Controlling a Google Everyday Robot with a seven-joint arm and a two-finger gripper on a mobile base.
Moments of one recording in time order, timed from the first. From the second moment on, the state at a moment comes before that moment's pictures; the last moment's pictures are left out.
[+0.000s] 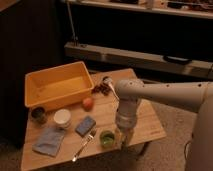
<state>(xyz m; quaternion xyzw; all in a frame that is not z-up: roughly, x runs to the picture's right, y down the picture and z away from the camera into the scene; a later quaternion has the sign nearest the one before) 0.078 0.242 0.658 -0.53 0.27 0.43 0.68</state>
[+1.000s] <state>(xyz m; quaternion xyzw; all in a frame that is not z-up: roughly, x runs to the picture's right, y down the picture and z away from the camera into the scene) 0.078 0.233 0.664 -0.55 0.29 0.41 0.67</state>
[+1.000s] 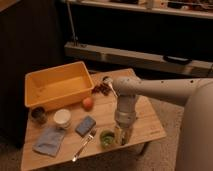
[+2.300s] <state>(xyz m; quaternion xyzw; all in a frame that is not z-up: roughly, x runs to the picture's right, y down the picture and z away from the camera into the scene) 0.063 0.231 0.671 -0.57 0.32 0.35 0.67</state>
